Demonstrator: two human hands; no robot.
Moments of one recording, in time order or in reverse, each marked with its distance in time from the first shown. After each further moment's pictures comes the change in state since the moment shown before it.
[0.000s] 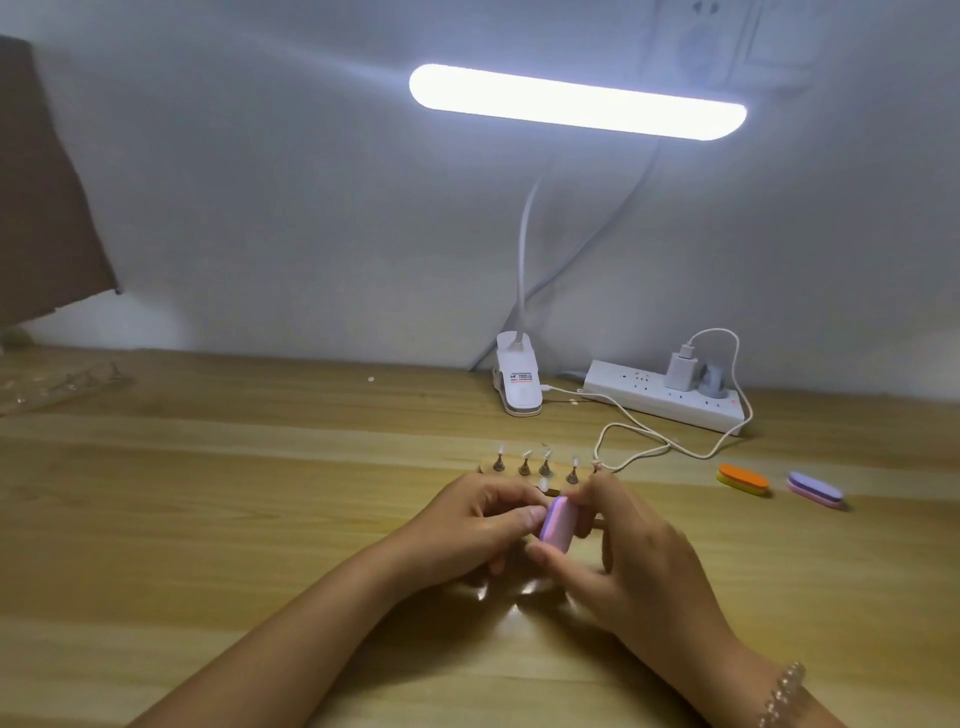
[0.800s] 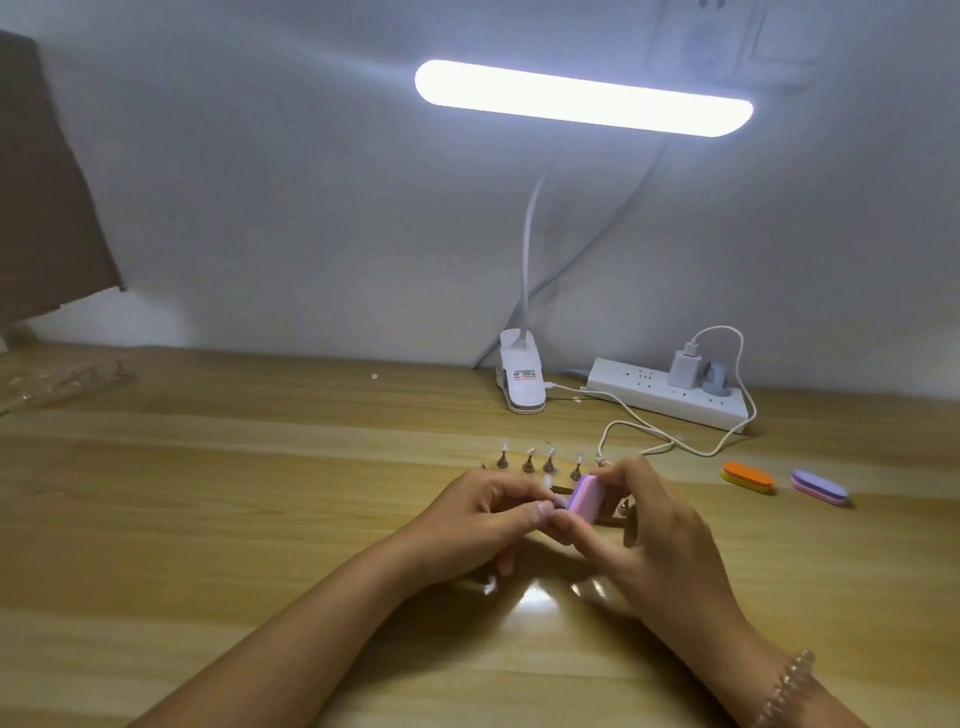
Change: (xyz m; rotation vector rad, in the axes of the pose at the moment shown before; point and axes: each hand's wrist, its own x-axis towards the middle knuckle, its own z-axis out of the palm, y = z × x) left_hand 0.001 -0.002 0.001 -0.039 -0.003 0.030; right_hand 0.004 0.004 -0.004 0.064 0.083 0.112
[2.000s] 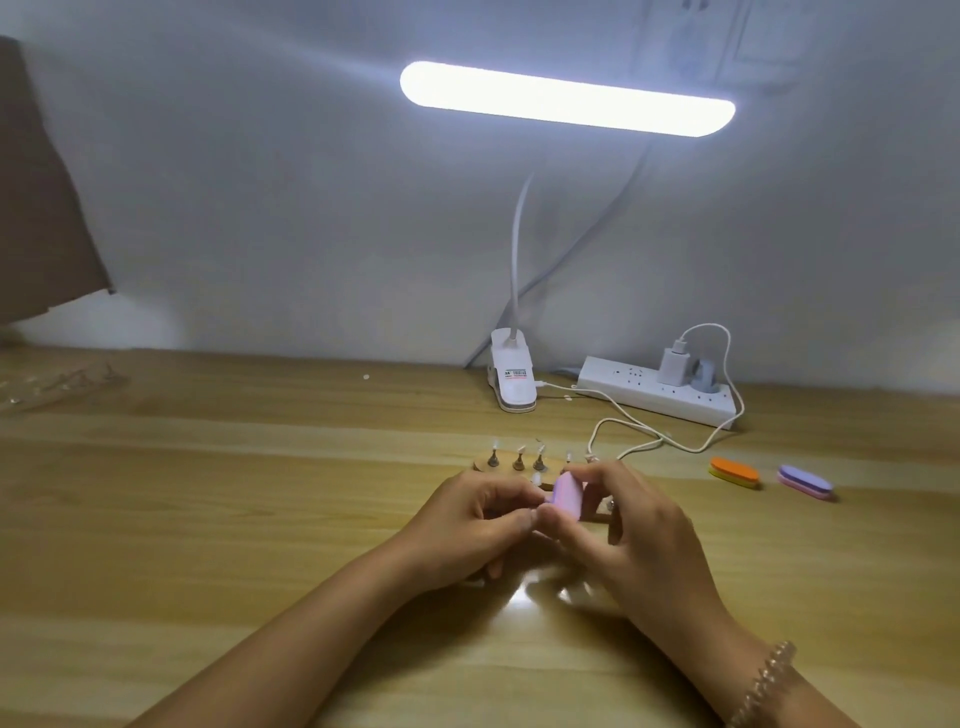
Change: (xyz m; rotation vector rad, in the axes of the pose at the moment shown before) left_hand -0.002 0.001 0.007 0.055 0.065 0.020; right_hand -0.001 -0.001 -0.001 0.012 -0.048 -0.013
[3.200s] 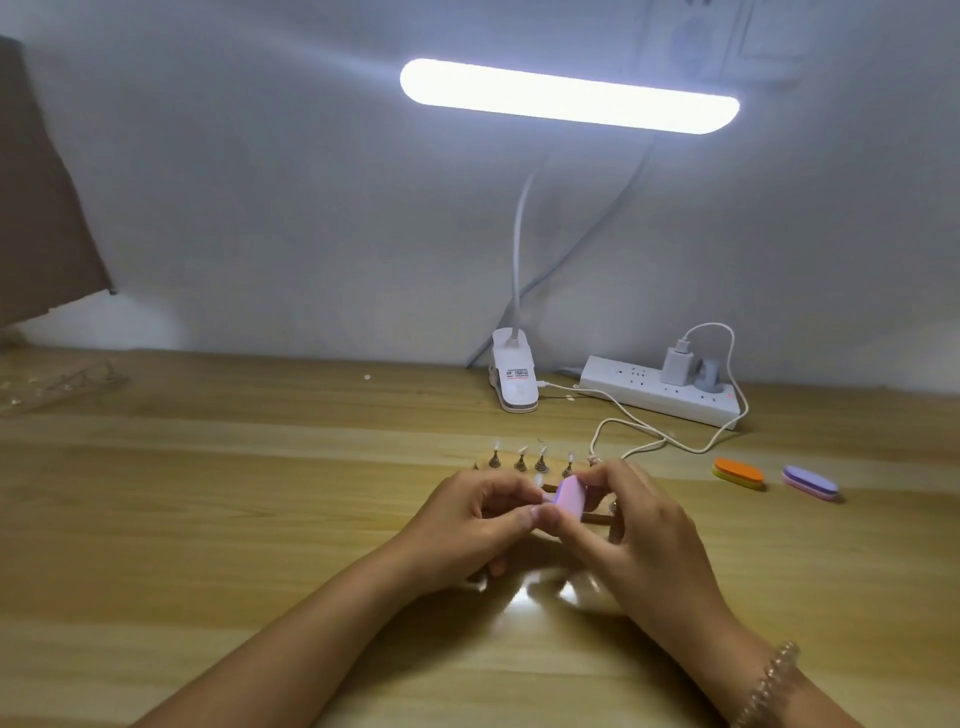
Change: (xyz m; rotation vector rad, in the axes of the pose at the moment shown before) left_hand -0.001 0.000 0.000 -0.036 0.058 -0.004; right_hand 0.003 0.004 0.002 0.000 -0.003 0.018
